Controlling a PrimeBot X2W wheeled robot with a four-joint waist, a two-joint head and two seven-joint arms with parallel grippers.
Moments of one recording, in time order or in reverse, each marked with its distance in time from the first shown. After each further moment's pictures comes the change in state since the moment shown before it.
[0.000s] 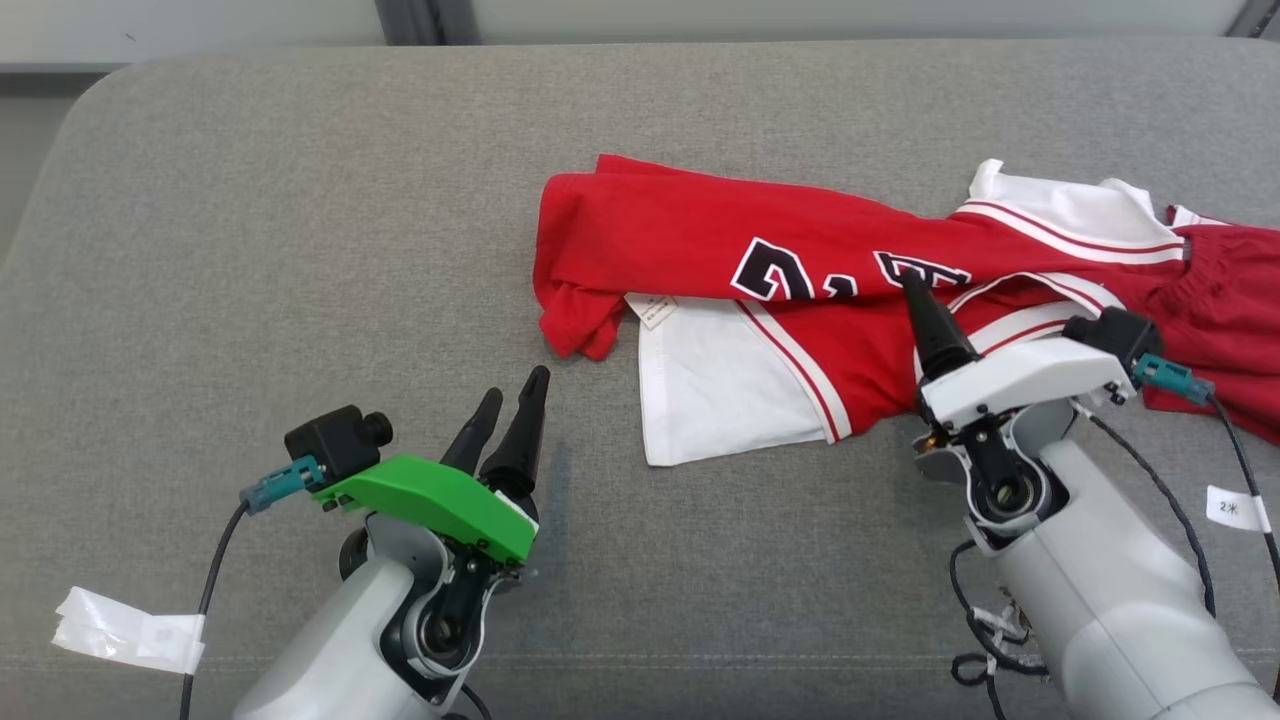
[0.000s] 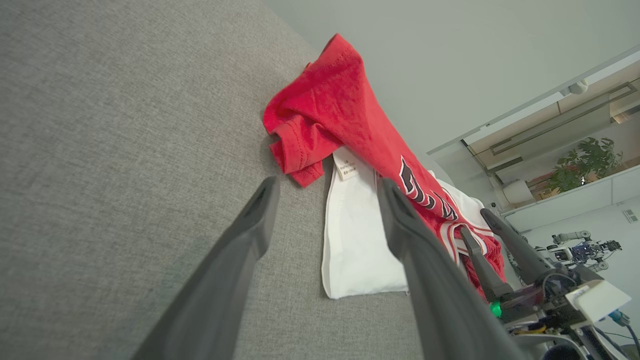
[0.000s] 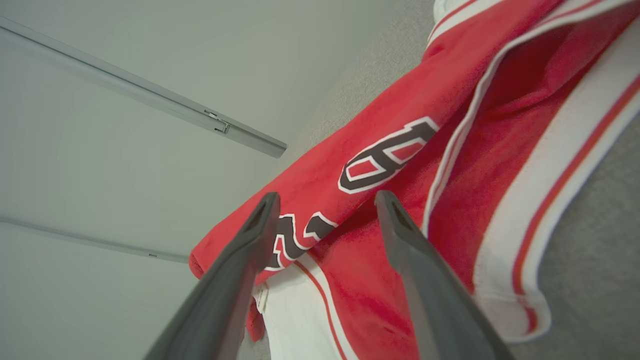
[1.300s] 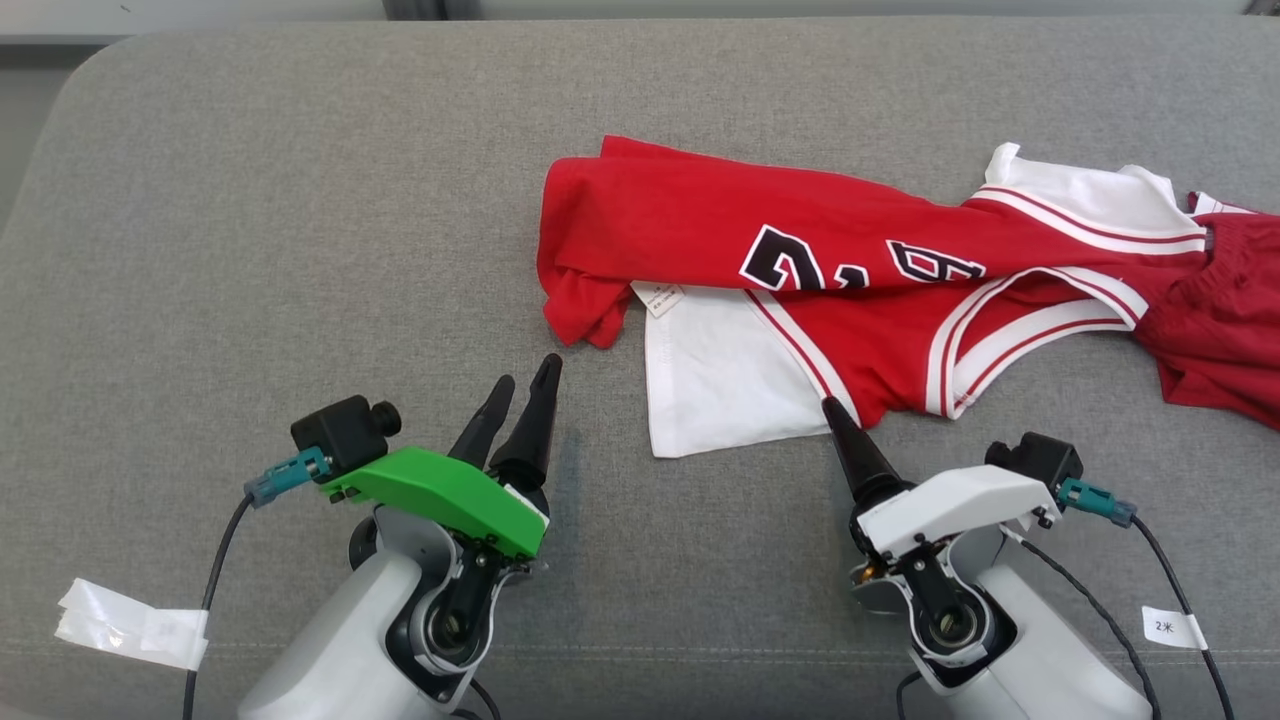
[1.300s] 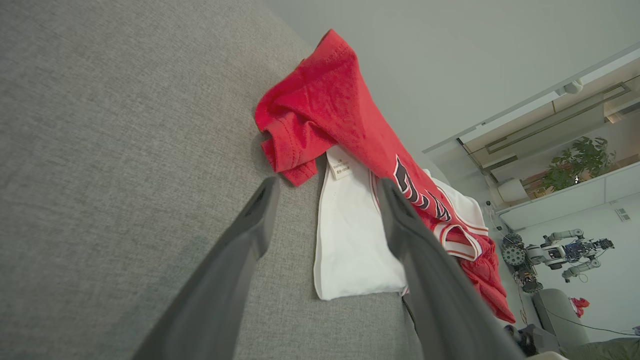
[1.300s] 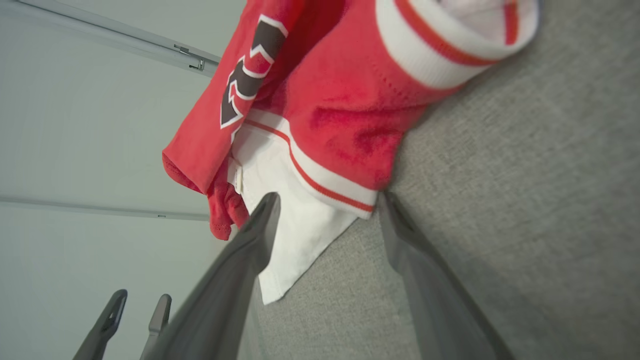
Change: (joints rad) left arm 0.003 0.007 -0.002 -0.059 0.003 0.019 0.004; right arm 0.290 0.042 0.090 -0.277 0.053 -0.089 0.009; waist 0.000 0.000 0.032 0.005
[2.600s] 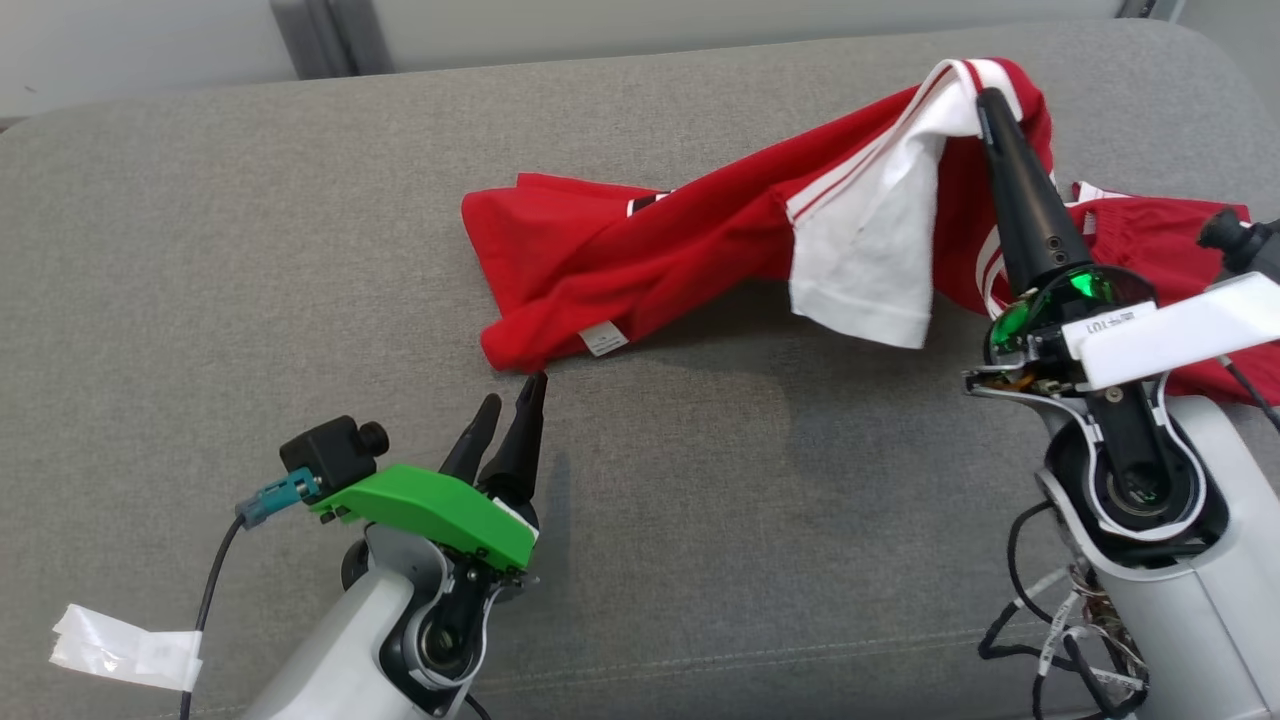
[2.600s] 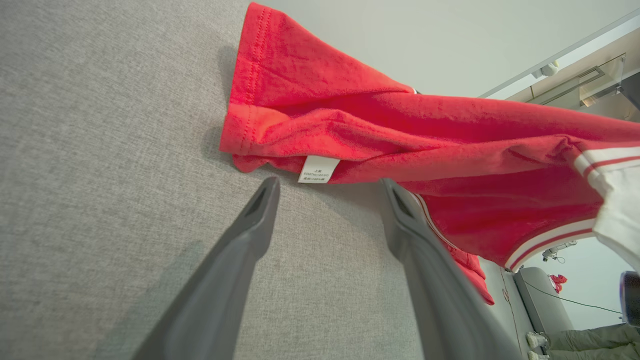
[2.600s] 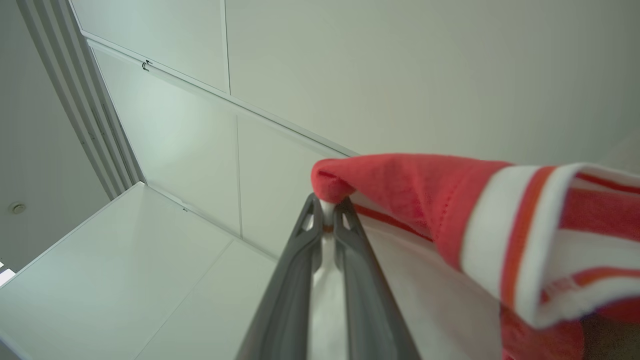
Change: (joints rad) left arm 0.035 -0.002 0.030 0.005 0.000 0.006 -0.005; right arm -0.069 -0.121 -0.167 -0.677 0.186 -0.002 0.039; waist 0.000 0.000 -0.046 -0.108
